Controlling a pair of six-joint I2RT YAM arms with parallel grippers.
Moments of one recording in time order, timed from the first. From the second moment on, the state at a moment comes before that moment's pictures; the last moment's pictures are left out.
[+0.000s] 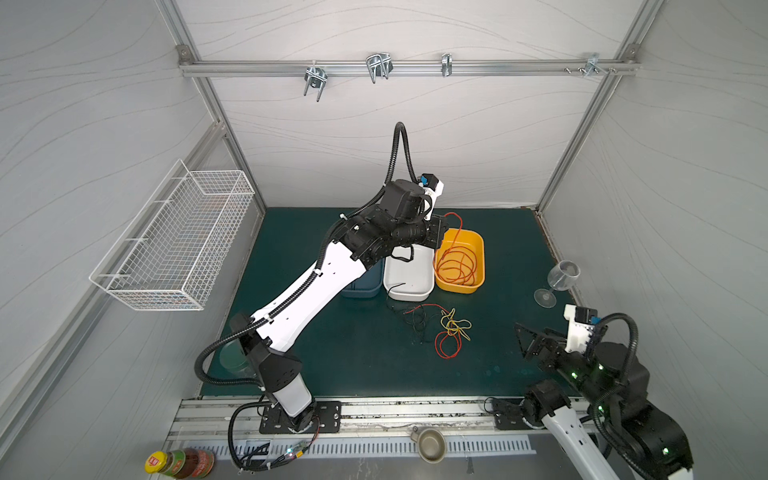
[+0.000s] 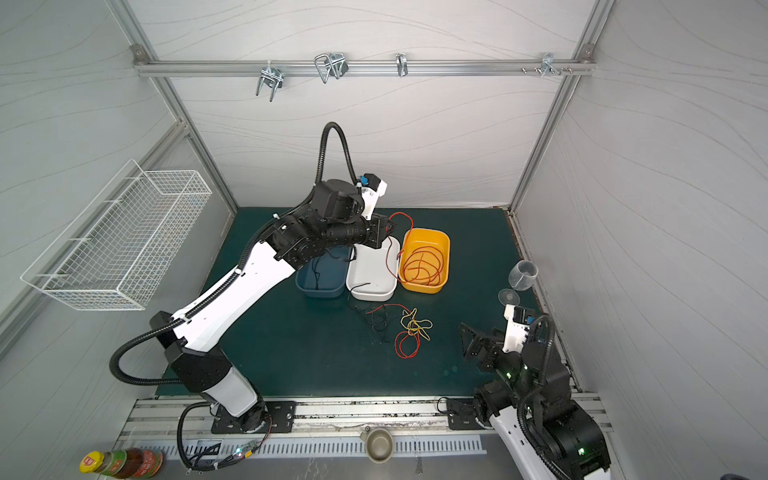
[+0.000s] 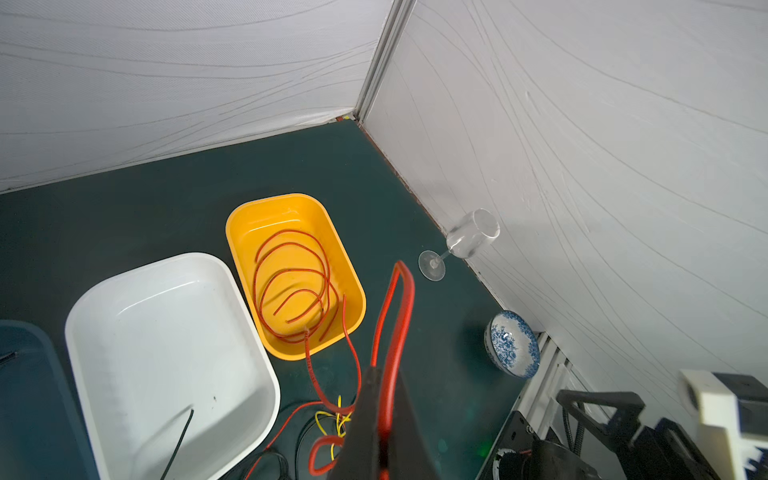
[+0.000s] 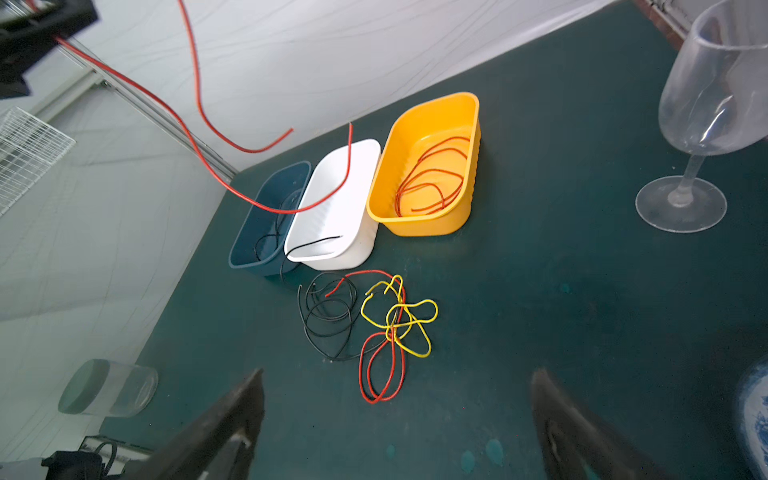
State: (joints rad) left arm -0.77 1.69 1.93 -0.74 0.15 -0.38; right arm 0.40 0.09 0.79 -1.08 -0.01 0.50
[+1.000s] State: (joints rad) left arm -0.77 2.39 2.39 -0.77 0.09 -0.37; right arm 0.37 0.04 0.77 -1.06 -0.01 0.49
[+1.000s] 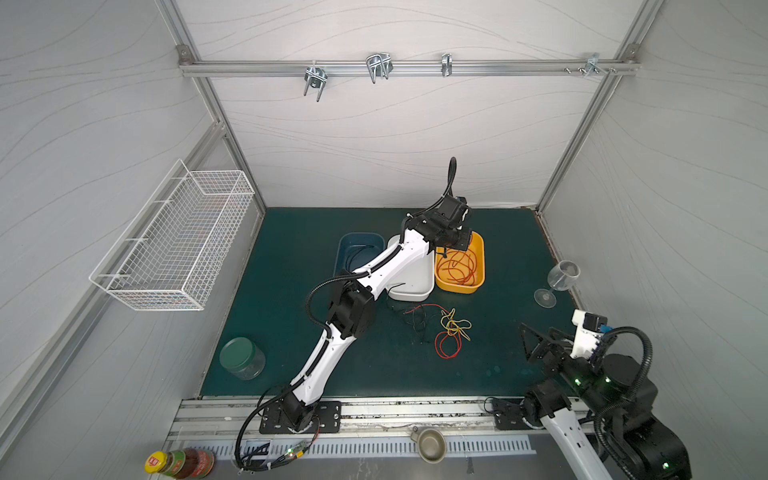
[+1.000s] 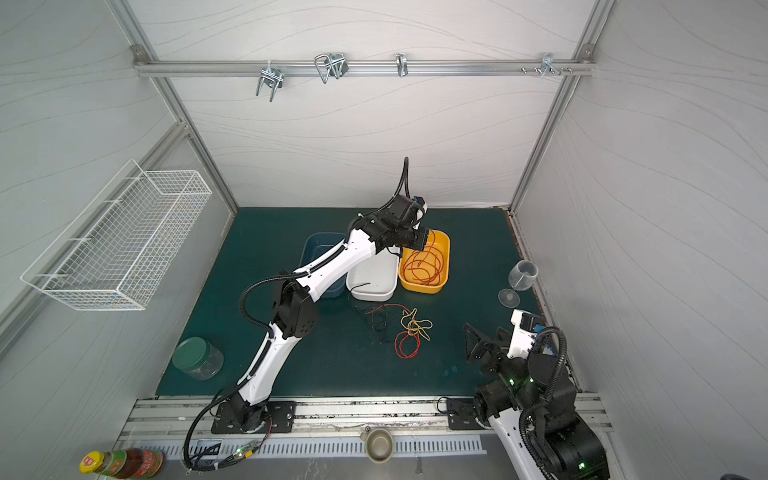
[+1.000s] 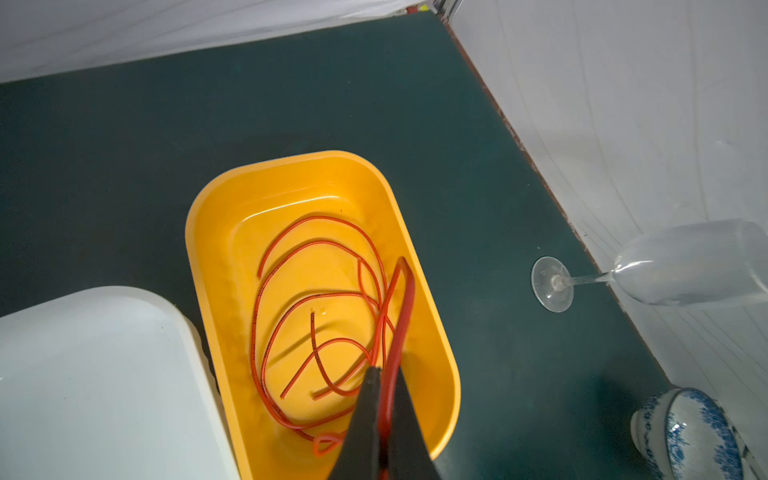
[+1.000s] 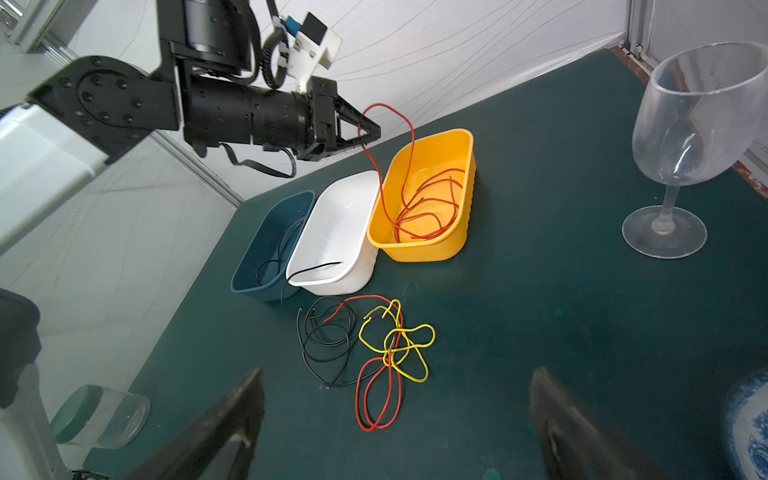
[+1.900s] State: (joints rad) left arm -0.77 2.56 2.44 -0.84 0.12 -0.39; right arm 0.37 0.02 0.77 -1.05 0.00 0.48
